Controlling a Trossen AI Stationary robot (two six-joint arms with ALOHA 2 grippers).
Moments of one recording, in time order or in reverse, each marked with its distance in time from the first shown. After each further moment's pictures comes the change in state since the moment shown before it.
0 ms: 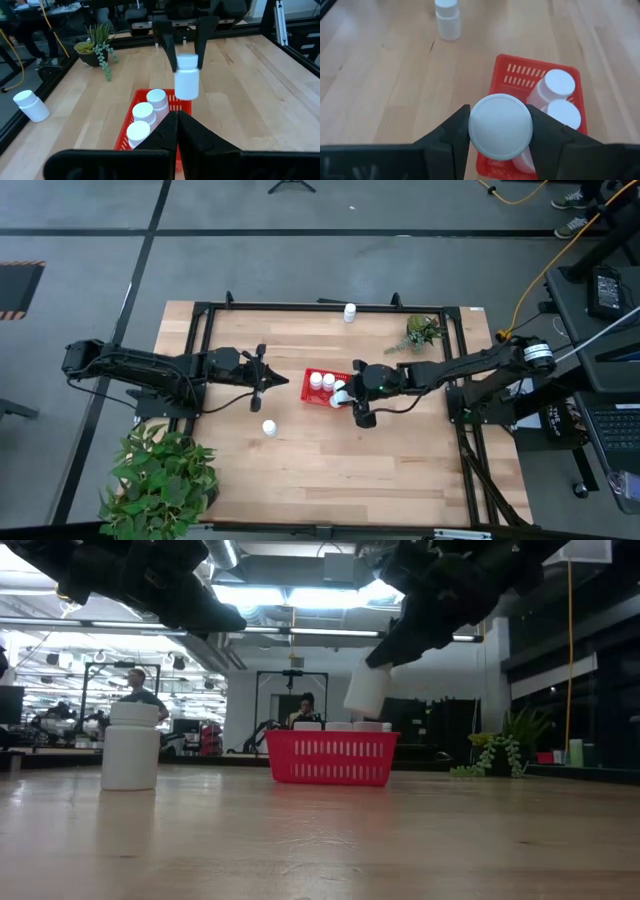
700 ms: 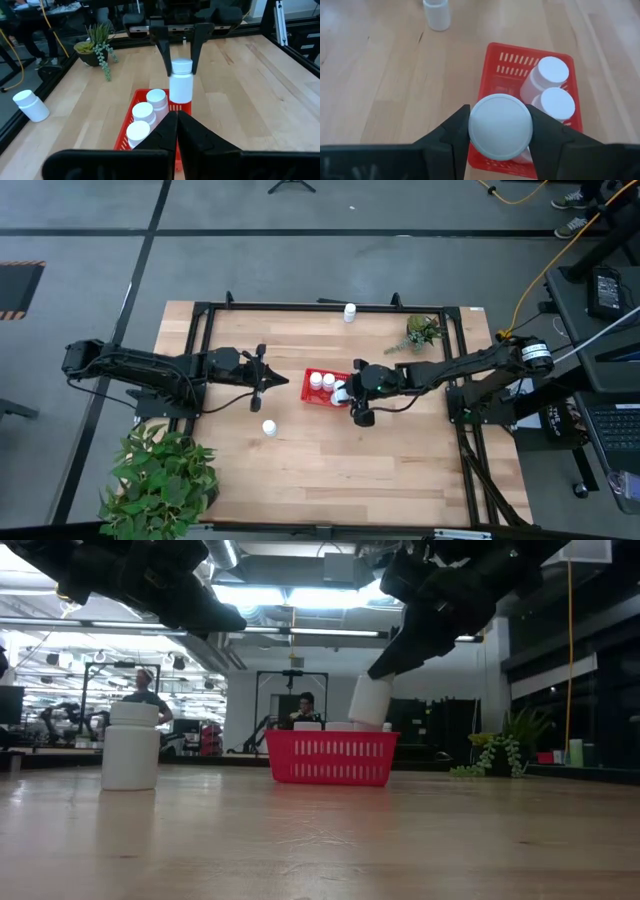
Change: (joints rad) left arm 0.000 0.000 0.000 0.000 0.001 -0.002; right arm -0.004 0.019 0.000 -0.017 0.036 0.014
